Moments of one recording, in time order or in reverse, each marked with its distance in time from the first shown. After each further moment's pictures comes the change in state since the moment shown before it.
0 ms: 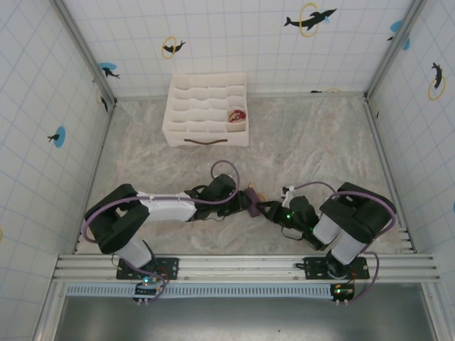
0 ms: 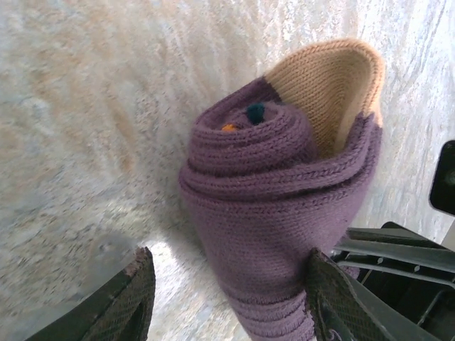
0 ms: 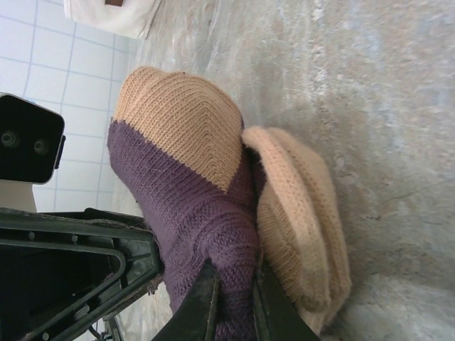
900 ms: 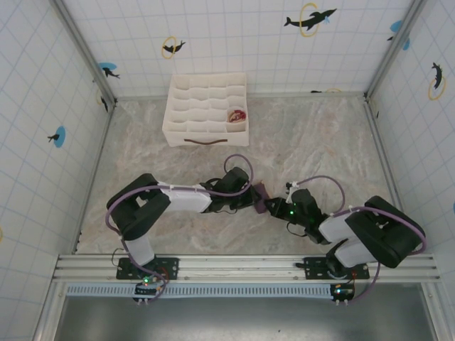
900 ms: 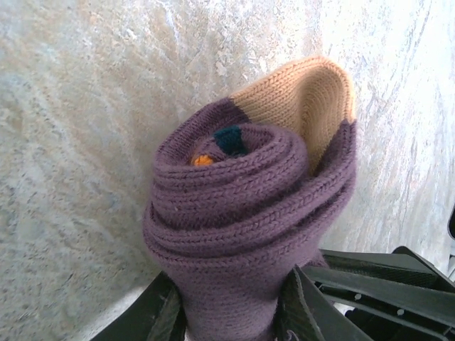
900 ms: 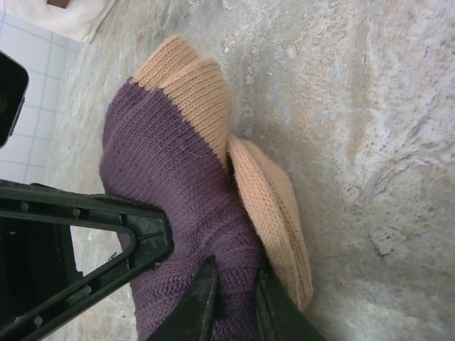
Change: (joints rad) left arm -0.008 0.183 0.174 0.017 0.023 0.000; right arm -0.086 -0.242 0.059 -0.449 0.016 -0.230
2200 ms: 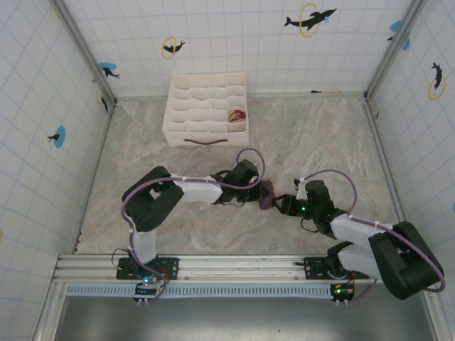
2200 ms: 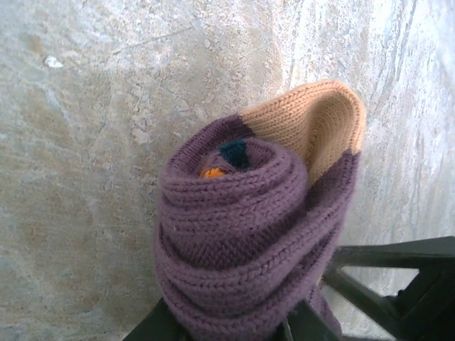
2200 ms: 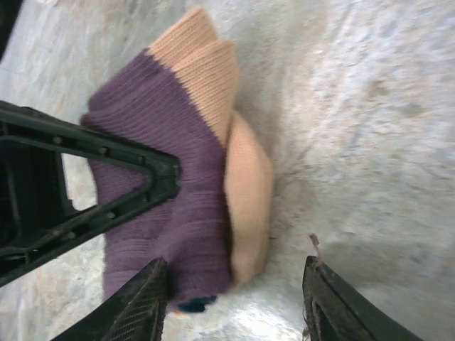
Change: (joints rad) left arm 0.021 0.134 0.177 -0.080 0.047 0.178; right arm -0.243 -0.262 0.070 -0.474 -0.203 -0.304
